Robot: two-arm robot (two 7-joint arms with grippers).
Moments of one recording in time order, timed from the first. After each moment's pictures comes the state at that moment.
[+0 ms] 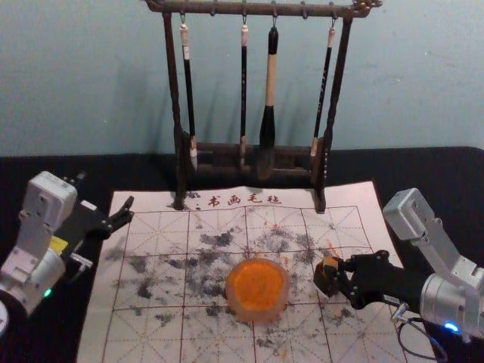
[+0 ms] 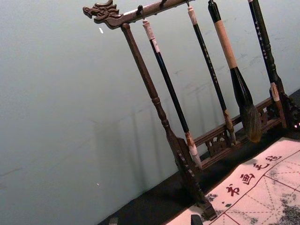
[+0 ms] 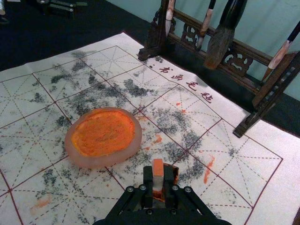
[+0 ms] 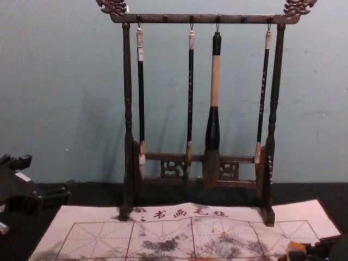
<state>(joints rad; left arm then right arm) -0.20 0.60 0.45 -1.41 -0.25 -0.12 0.03 0.14 0.61 -0.41 -1.62 0.31 0.30 0.48</state>
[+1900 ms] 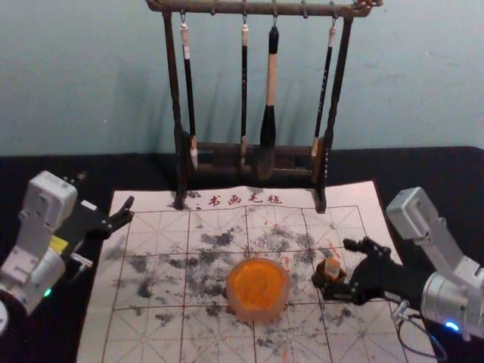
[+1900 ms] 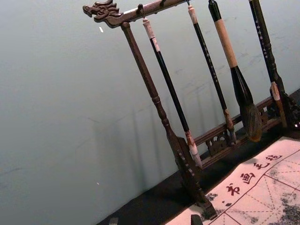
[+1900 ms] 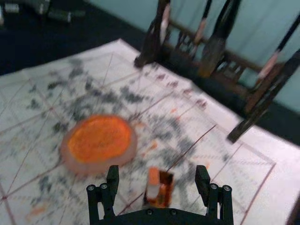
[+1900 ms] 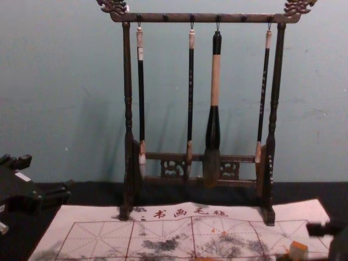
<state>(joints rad) -0.20 0.60 0.45 -1.41 -0.25 -0.12 0.03 0.13 0.61 -0.40 -1.63 0.31 0.27 0.46</state>
